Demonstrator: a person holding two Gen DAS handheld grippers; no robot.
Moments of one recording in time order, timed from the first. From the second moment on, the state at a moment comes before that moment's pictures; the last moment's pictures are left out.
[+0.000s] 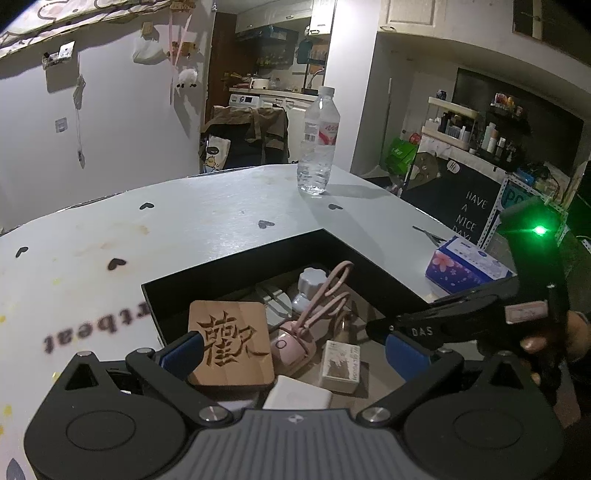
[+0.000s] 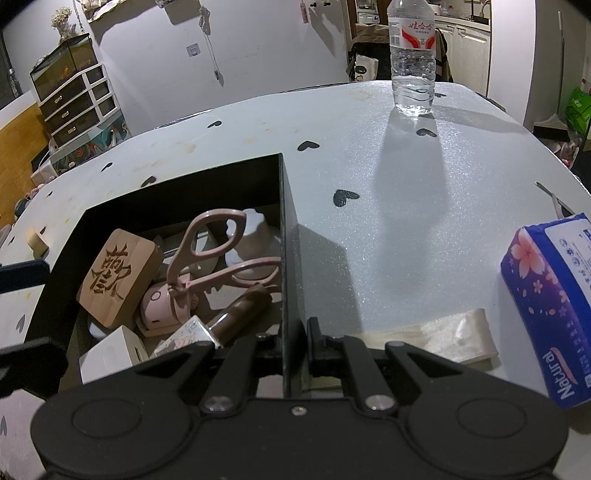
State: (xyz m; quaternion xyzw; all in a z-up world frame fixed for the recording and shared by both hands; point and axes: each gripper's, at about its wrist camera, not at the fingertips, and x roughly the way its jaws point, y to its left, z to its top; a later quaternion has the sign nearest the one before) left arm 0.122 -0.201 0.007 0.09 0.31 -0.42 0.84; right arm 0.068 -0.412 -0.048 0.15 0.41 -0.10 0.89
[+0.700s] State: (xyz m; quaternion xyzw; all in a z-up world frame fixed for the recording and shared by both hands) left arm 0.150 -0.100 0.014 0.07 0.28 -0.31 0.91; right arm 0.067 -0.411 -0.047 0.15 0.41 -0.10 0.89
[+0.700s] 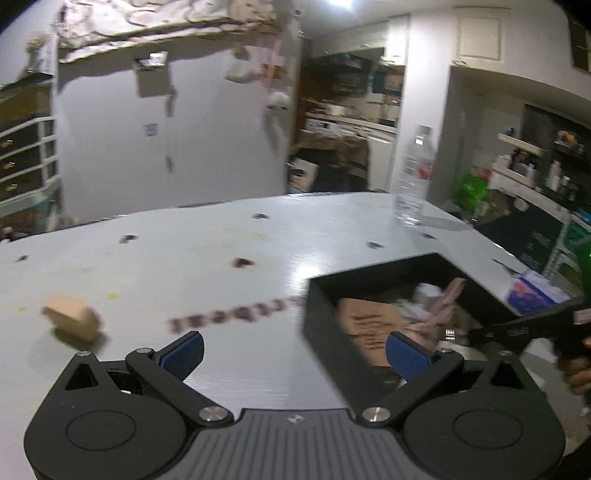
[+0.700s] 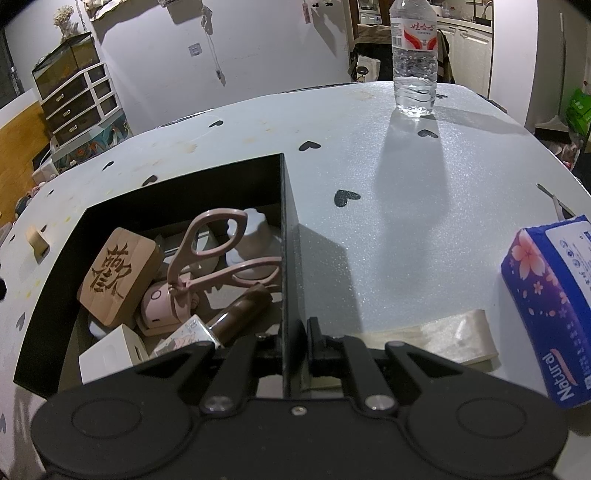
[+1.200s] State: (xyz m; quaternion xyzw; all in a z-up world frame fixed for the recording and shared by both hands) left arm 0.267 -0.006 -0.018 0.10 0.27 -0.25 0.92; right arm 0.070 -0.408 -0.046 0.15 0.41 -0.10 0.89
